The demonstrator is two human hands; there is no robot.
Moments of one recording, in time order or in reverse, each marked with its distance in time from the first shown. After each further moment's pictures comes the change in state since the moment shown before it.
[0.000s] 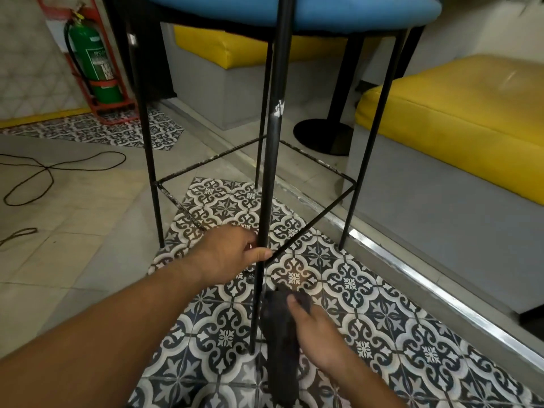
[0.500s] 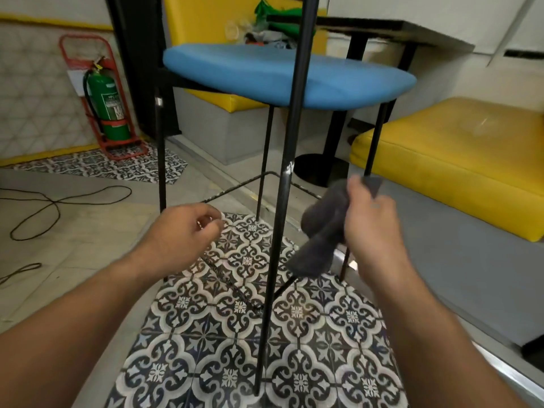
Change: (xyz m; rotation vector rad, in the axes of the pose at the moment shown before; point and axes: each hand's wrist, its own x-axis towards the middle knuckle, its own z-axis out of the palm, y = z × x) left_hand -0.018 -0.031 -0.105 -0.105 0.450 -0.016; right_hand -0.036 -0.204 -0.083 0.289 0.695 -0.390
